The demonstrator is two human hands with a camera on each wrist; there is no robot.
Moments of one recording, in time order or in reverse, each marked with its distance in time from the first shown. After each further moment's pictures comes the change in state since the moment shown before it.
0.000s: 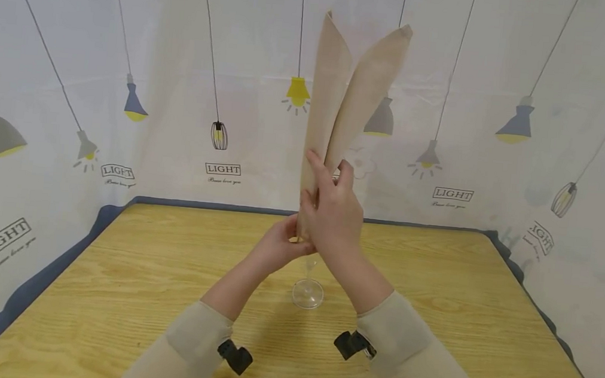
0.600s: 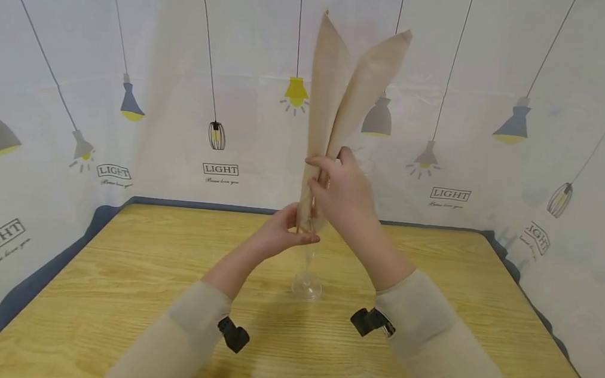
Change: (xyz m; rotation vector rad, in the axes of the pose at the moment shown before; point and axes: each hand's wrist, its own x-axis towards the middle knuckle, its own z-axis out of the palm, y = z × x) left_hand 0.029 -0.008 -0.016 0.037 -0.091 0.024; right_hand 0.037 0.011 -0.024 0.062 -0.260 -0.010
